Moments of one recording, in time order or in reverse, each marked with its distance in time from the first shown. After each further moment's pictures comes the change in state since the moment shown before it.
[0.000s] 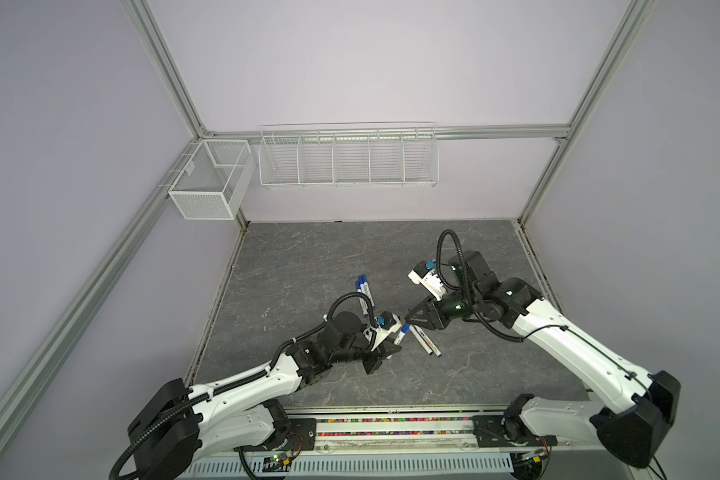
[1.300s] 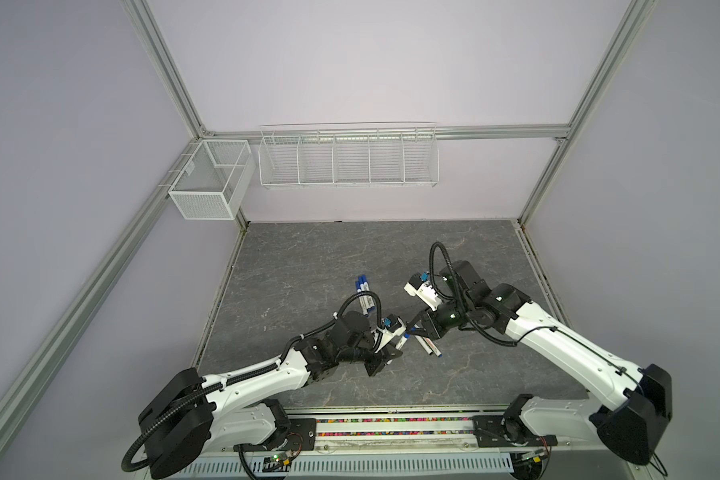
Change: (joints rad) left arm -0.008 0.078 0.033 -0.061 0.003 0.001; right arm 0.047 0.014 -0.067 -0.015 0.026 0.033
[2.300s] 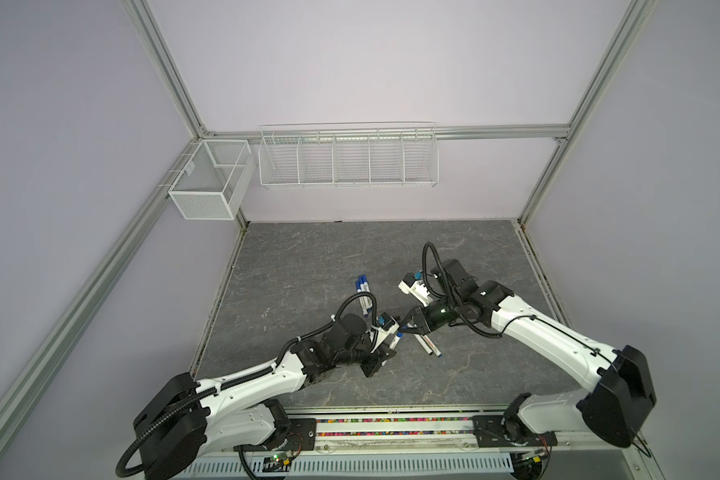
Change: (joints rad) left arm 0.001 -0.043 -0.032 -0.023 -0.091 -0.119; right arm -0.019 0.104 -0.035 0.135 -0.097 0.120
